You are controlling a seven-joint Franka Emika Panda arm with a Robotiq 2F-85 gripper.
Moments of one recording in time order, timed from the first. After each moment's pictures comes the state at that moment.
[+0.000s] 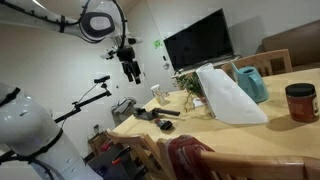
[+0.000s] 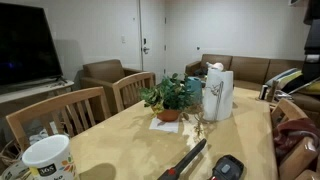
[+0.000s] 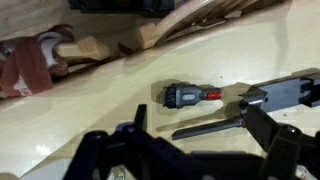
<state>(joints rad) 0.07 -0.44 -0.02 -2.51 0.19 2.00 -0.02</state>
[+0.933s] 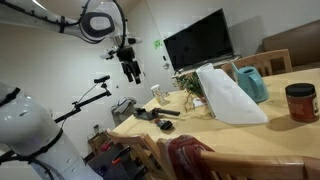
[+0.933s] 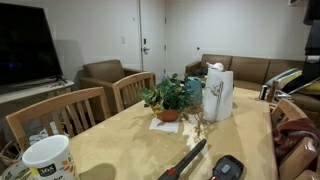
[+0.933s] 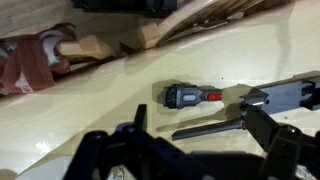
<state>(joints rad) 0.07 -0.44 -0.02 -2.51 0.18 2.00 -0.03</state>
